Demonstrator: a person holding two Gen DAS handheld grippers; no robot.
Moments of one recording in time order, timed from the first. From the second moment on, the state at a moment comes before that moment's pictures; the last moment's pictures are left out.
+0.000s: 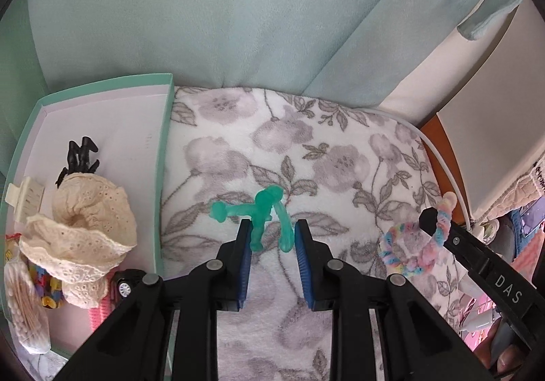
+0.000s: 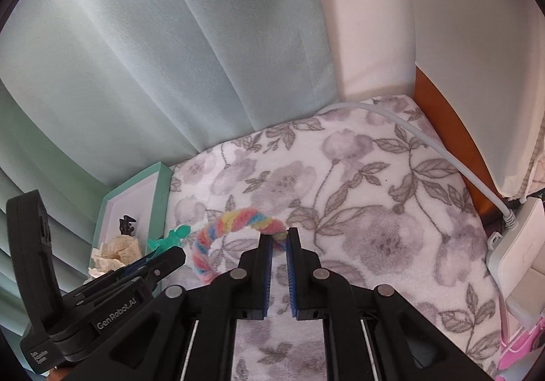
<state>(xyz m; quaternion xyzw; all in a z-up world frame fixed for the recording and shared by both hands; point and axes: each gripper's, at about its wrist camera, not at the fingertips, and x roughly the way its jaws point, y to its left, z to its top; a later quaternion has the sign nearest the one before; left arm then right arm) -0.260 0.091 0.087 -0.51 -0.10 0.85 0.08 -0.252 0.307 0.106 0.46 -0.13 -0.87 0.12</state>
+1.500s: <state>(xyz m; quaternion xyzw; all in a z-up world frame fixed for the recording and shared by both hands) -0.233 -0.119 0.102 -0.46 -0.17 0.87 -0.04 -0.304 0.074 0.137 0.48 -0.02 -0.85 0.22</state>
